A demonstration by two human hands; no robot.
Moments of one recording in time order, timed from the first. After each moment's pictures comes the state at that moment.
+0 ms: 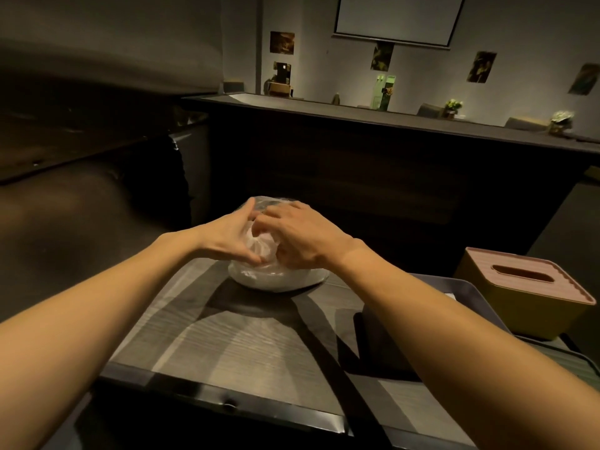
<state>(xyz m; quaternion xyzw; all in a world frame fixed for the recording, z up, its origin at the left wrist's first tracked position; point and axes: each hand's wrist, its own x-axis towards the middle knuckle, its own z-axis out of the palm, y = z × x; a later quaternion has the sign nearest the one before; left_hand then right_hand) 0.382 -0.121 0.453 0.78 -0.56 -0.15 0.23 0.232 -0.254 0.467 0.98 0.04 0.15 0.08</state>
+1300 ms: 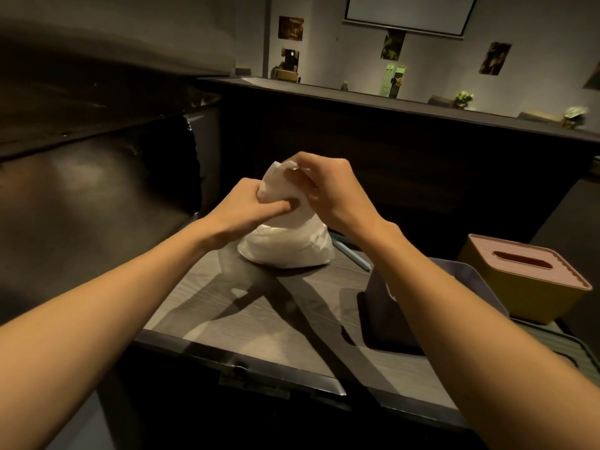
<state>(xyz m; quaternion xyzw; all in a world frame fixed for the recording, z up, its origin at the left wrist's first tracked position) 0.327 -0.095 0.472 0.67 -0.49 -0.17 0.54 0.198 -0.232 0.505 0.92 -0.05 0.37 -0.13</state>
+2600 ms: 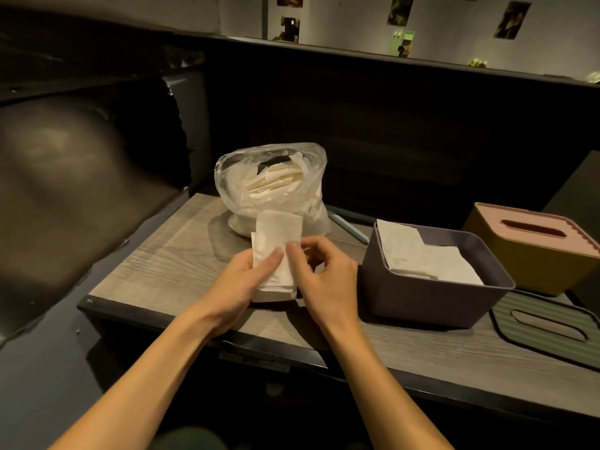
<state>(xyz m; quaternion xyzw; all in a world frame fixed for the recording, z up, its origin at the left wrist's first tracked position) 0.239 -0.060 0.368 0.55 -0.31 -0.39 0.67 0.131 -0.166 0.359 0.76 -0.22 0.43 -0.44</state>
